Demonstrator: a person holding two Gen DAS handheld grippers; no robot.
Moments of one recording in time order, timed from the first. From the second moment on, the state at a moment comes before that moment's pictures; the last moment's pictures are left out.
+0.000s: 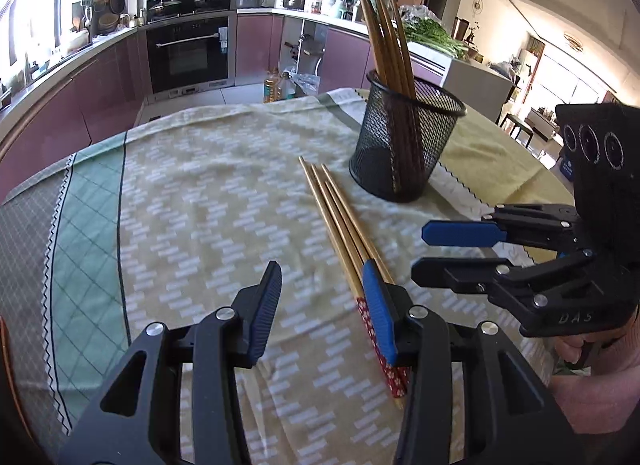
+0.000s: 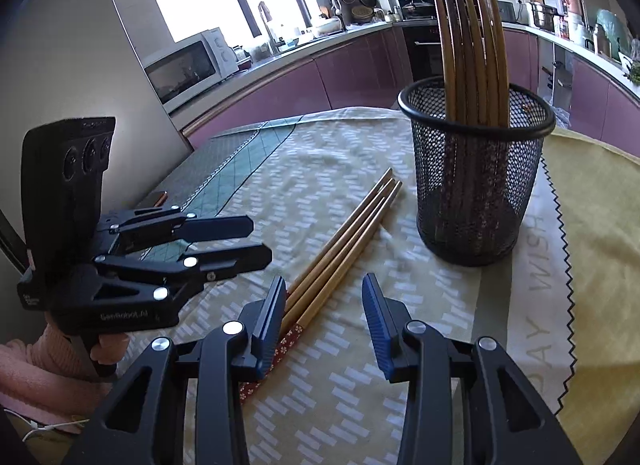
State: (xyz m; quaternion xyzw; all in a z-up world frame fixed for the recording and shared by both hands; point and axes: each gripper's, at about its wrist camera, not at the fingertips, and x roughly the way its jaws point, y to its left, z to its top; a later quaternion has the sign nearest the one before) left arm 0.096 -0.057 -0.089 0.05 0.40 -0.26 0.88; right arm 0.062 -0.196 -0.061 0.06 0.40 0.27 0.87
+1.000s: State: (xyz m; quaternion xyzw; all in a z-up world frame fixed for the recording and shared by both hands) left arm 0.065 -0.079 -0.110 0.02 0.45 -0.34 0.82; right arm 0.078 -0.201 -0.080 0.08 0.43 0.25 0.87
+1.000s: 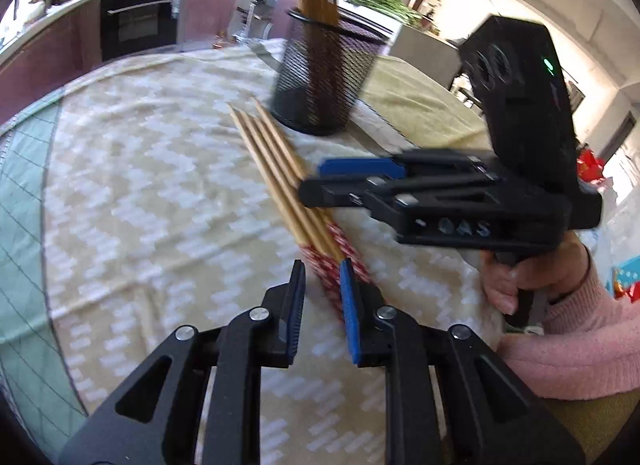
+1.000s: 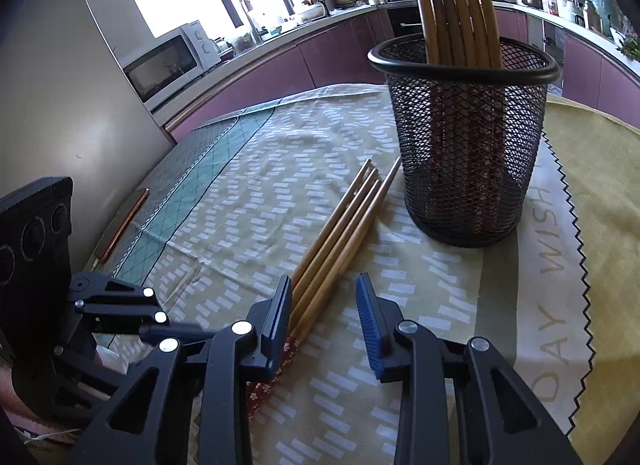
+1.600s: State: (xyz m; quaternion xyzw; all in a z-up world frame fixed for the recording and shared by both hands) left arm 0.118 -0.090 -0.102 0.05 0.44 -0.30 0.84; right arm 0.081 -0.199 -0.077 0.02 0.44 0.22 0.87
